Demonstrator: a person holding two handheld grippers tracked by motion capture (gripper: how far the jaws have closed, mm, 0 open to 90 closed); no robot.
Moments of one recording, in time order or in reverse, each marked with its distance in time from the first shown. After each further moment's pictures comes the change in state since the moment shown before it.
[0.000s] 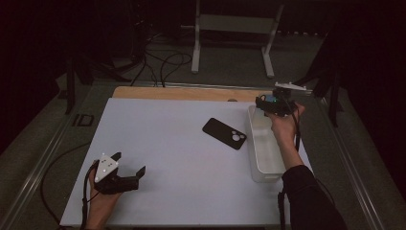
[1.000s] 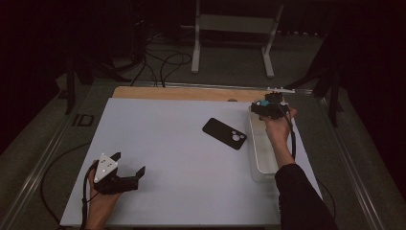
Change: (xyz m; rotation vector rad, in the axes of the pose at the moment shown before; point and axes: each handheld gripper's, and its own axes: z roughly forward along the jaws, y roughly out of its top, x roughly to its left) left arm 0.000 0.000 -0.001 -0.004 0.000 -0.004; right arm 0.003 -0.017 0.035 0.088 -0.052 -0.013
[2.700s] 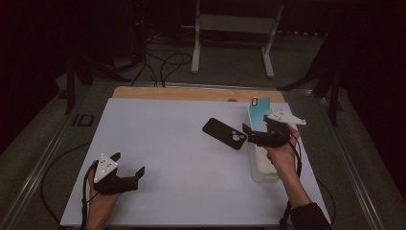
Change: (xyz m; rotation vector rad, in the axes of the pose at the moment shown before) left arm 0.000 -0.001 0.000 0.002 0.004 -0.003; right arm 0.033 -0.058 -0.104 -0.240 0.334 -0.184
